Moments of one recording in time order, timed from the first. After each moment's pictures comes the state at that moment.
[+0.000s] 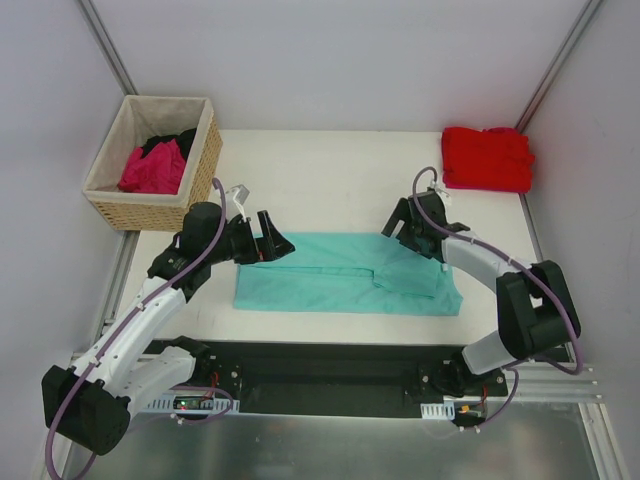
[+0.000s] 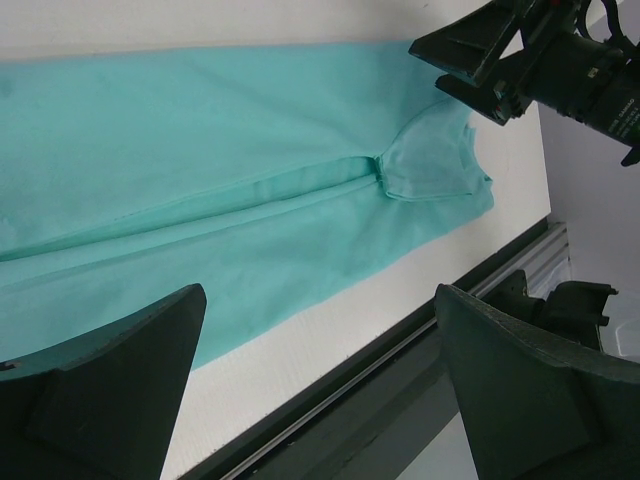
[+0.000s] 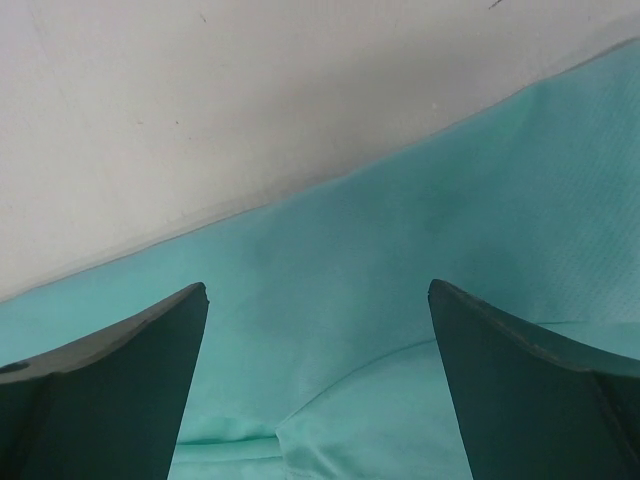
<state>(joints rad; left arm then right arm) -0.37 0.92 0.74 -0.37 0.41 -0.61 0.37 1.51 0.86 -0.23 0.18 0.73</state>
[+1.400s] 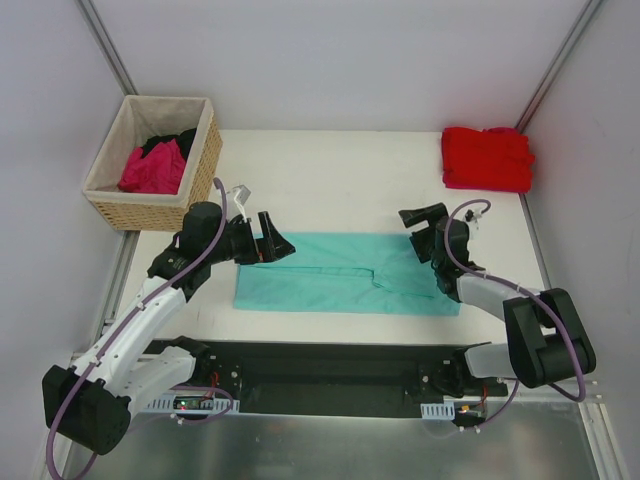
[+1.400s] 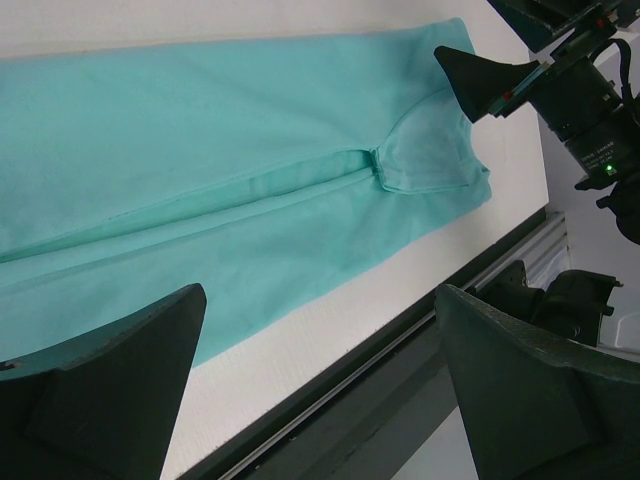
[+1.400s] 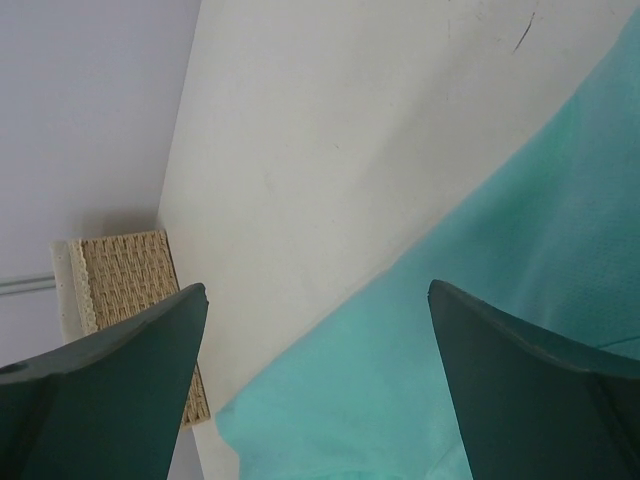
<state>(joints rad) -0.36 0.92 0.74 -0.37 0.44 -0.59 0.27 1.34 0.44 0.47 0.13 1.23</state>
